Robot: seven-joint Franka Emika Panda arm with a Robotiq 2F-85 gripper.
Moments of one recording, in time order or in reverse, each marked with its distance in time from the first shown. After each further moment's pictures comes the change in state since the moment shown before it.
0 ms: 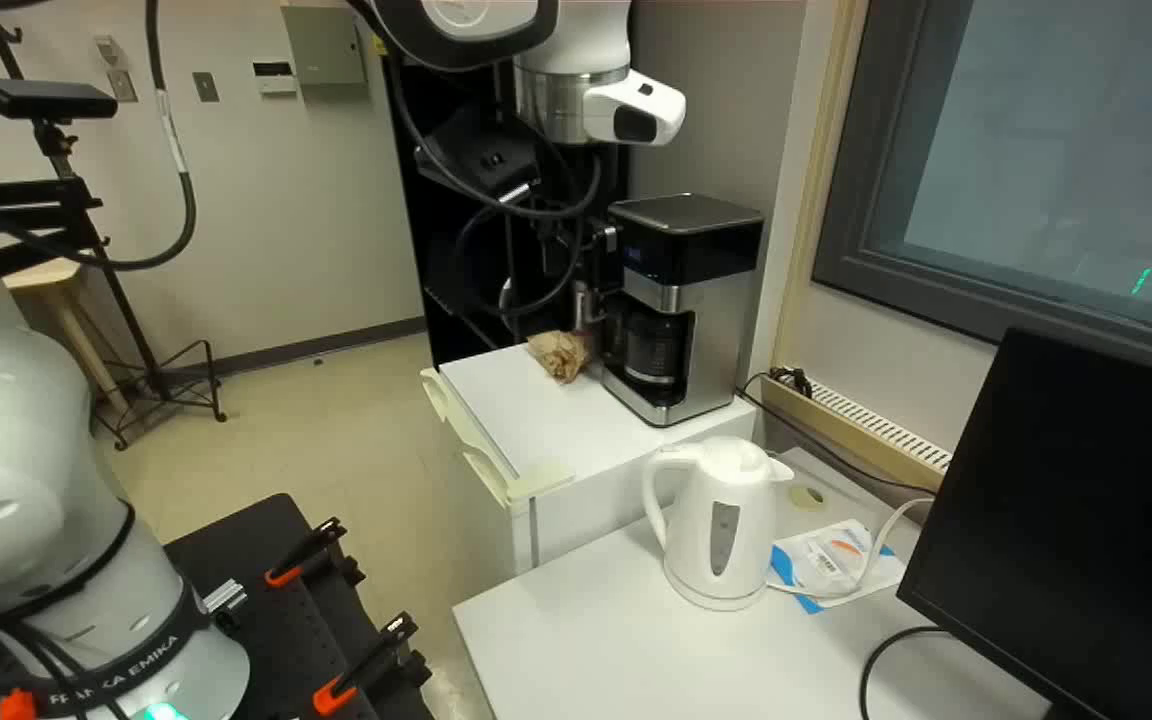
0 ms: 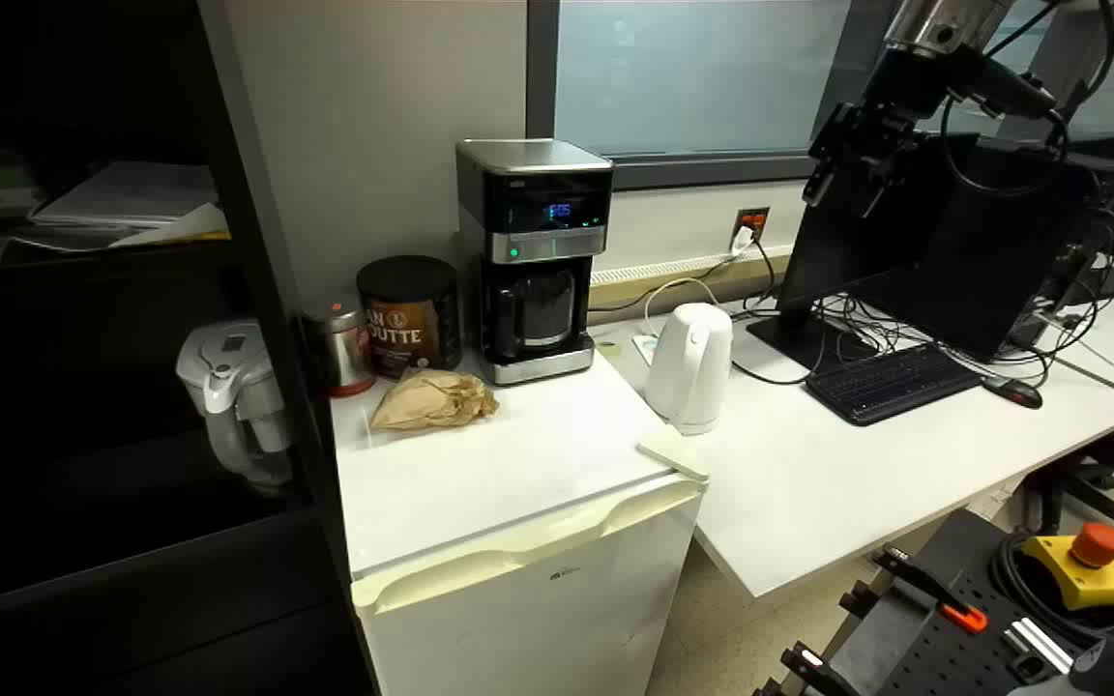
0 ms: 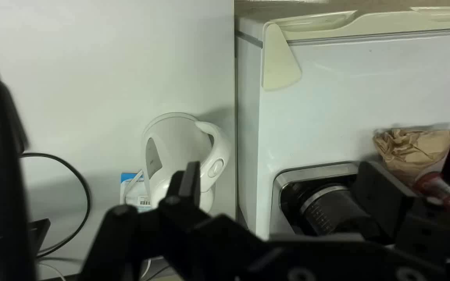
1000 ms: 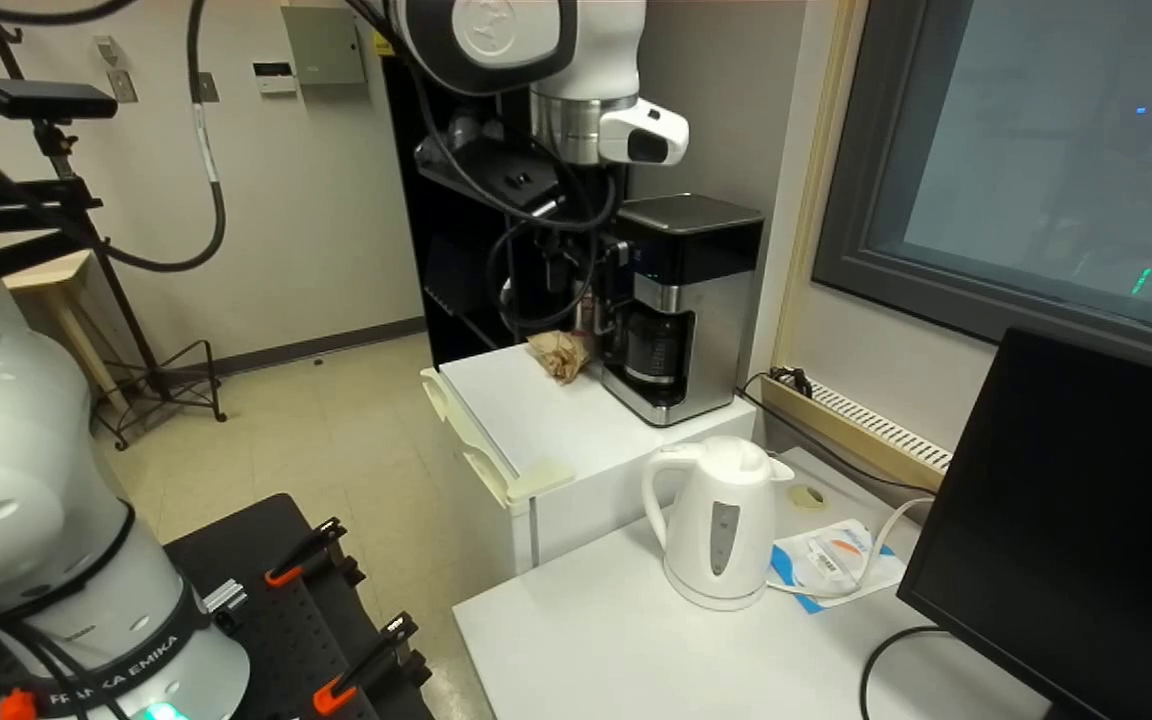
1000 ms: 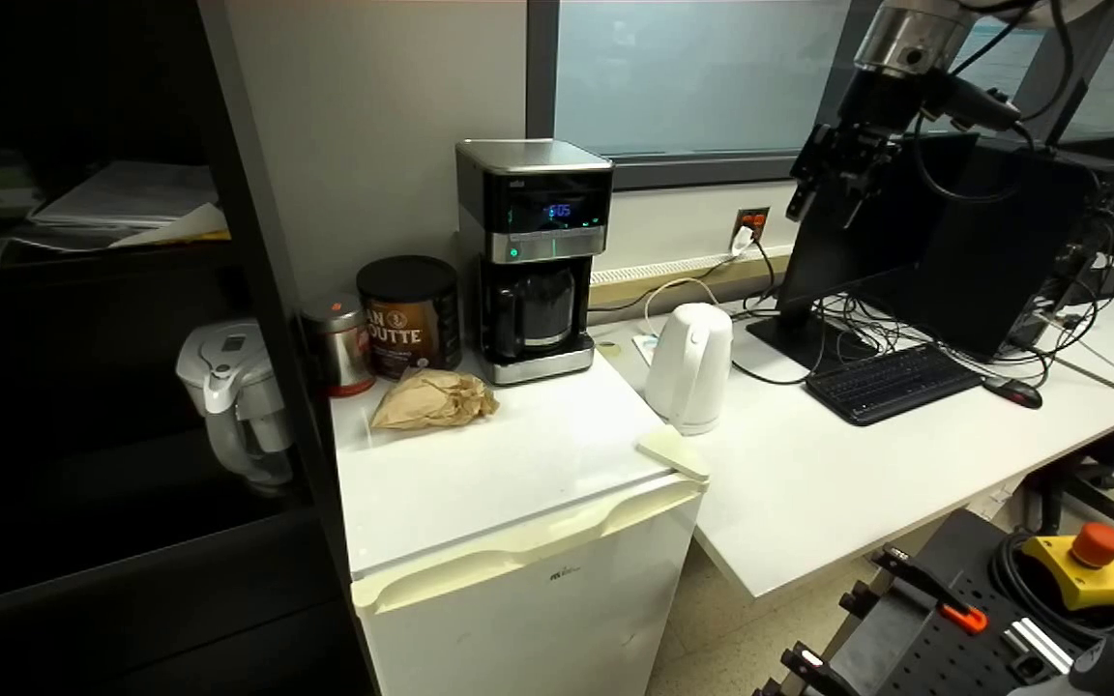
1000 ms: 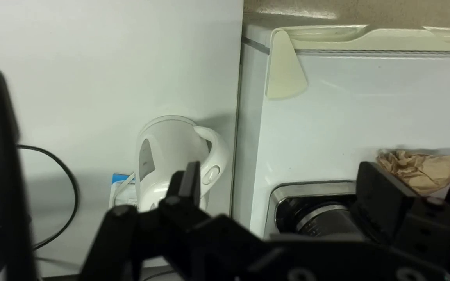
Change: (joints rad) arm 0.000 0.073 0.027 0.021 -0.009 0.014 -0.060
